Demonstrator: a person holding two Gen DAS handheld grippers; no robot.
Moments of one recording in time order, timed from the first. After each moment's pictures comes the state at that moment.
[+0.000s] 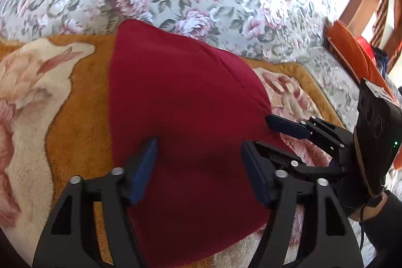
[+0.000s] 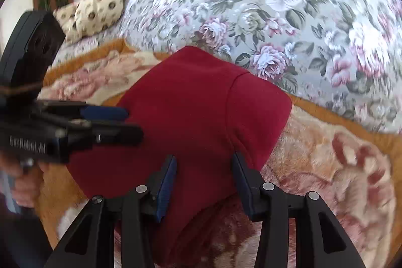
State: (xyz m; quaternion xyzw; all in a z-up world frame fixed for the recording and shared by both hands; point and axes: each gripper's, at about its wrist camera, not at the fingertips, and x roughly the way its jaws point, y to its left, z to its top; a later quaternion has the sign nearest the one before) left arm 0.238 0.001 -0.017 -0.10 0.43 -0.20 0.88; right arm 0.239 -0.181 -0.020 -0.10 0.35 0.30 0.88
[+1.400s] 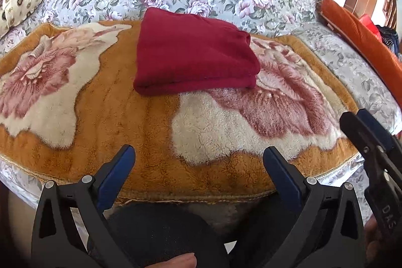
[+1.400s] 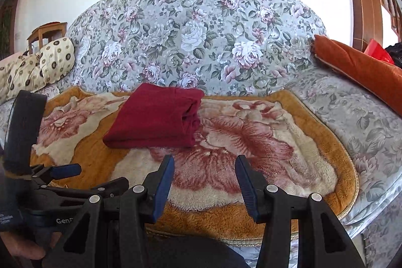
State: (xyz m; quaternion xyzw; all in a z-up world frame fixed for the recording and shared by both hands) left arm 0.051 -0.029 -0.011 -0.06 0.41 -0.11 0.90; right arm -0.008 -0.203 0.036 -0.02 0.26 0.04 0.96
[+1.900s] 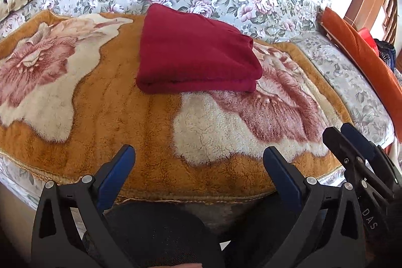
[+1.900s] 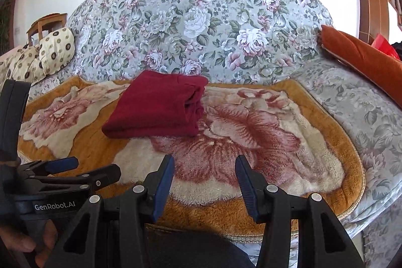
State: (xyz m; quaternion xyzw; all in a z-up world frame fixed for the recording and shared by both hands) left arm 0.053 -0.017 -0.011 -0.10 0.41 -0.11 0.90; right arm 0.002 -0.198 0.026 -0.03 0.29 0.04 0.95
